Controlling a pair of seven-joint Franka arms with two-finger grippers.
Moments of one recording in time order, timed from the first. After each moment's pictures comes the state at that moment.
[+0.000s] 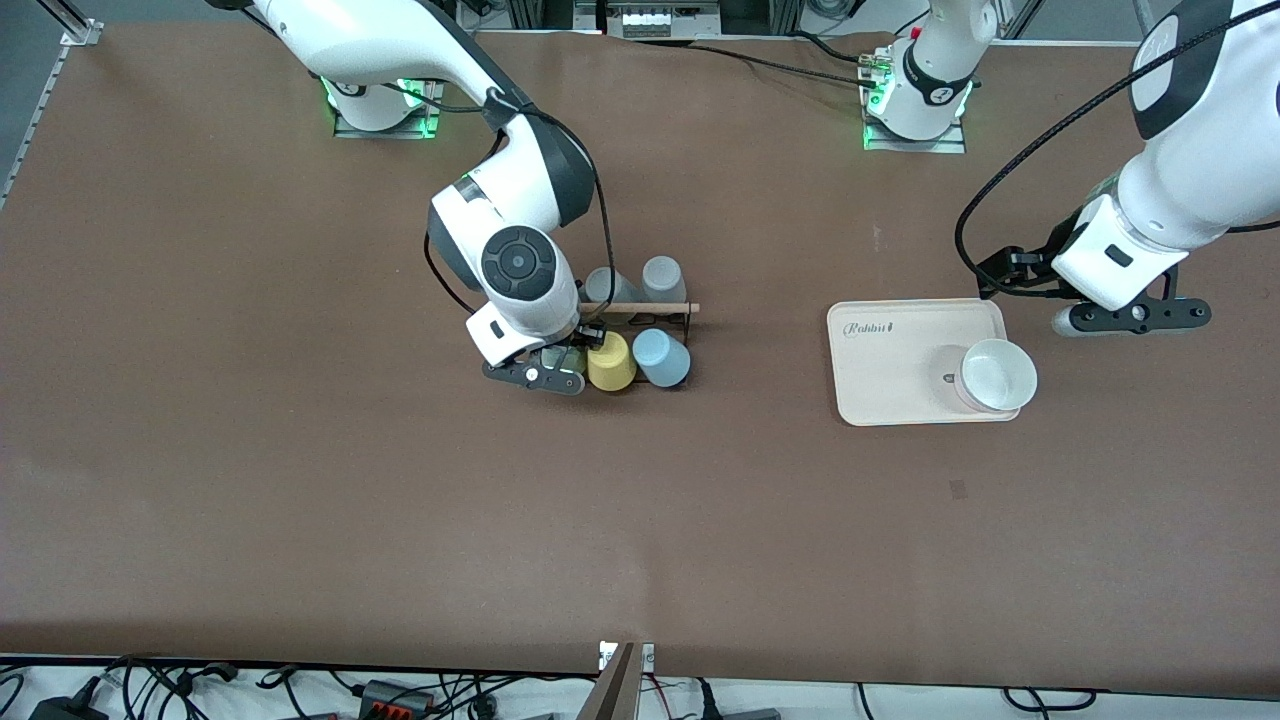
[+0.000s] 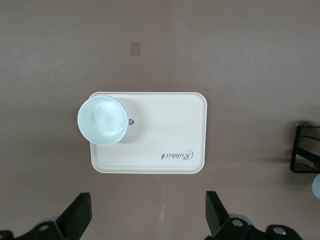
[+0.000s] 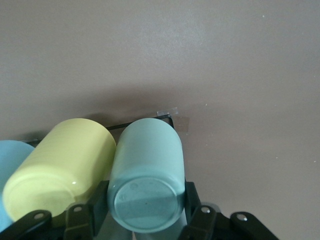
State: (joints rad) left arm 0.21 0.09 -0.36 -1.69 0.02 1.69 -0.23; right arm 0.50 0.66 0.17 -1.40 -0.06 1.92 0.85
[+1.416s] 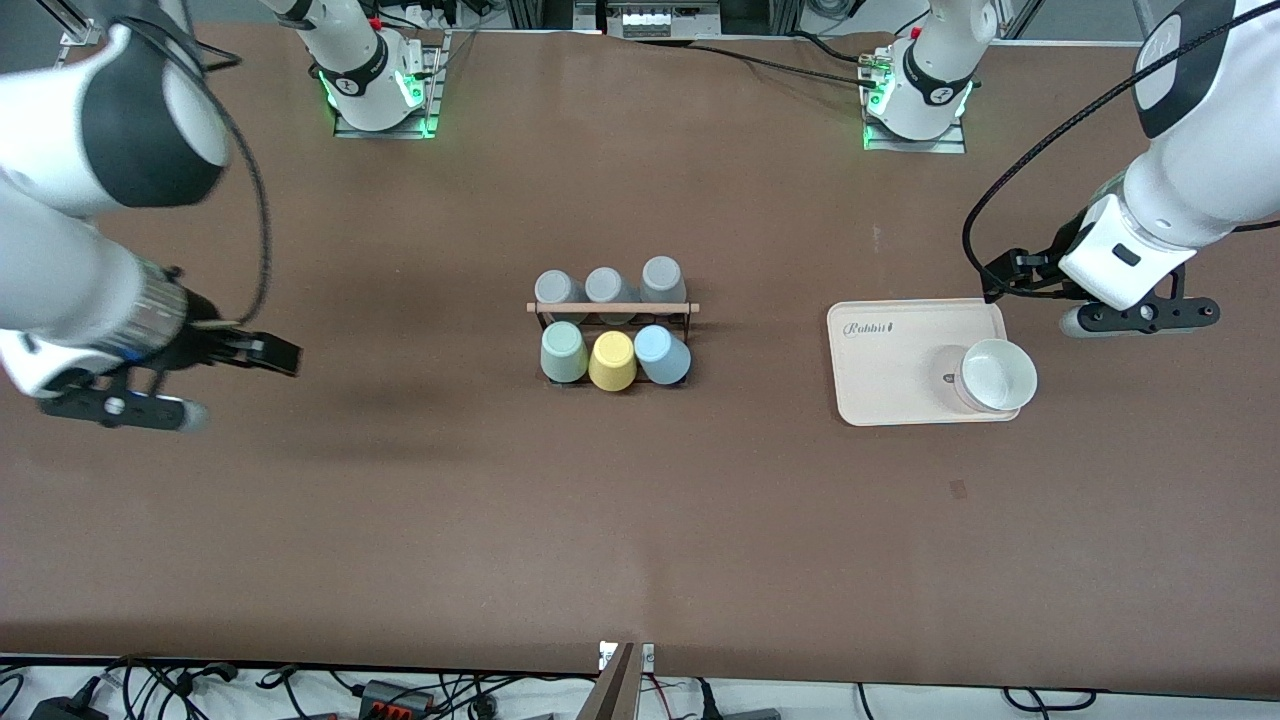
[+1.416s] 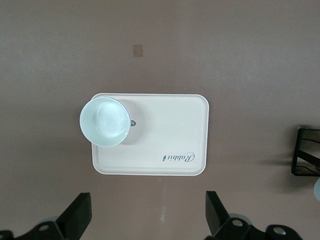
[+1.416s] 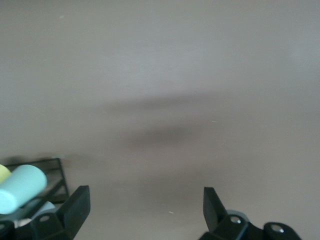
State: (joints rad) left arm 0.22 0.08 -0.37 -1.70 0.02 1.70 -0.22; right arm 0.03 0.41 0.14 -1.18 -0.08 1.52 0.29
